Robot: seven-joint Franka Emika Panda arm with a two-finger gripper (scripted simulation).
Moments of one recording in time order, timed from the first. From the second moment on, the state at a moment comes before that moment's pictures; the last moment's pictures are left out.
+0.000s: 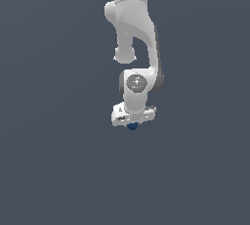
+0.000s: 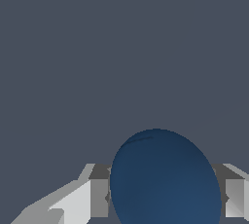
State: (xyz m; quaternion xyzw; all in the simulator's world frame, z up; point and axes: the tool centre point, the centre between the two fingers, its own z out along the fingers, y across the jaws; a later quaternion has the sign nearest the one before) arm 0.001 0.038 0.032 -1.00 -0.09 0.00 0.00
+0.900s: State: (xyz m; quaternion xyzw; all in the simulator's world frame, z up) arm 0.024 -0.087 0.130 -1.00 -0.09 0.00 0.00
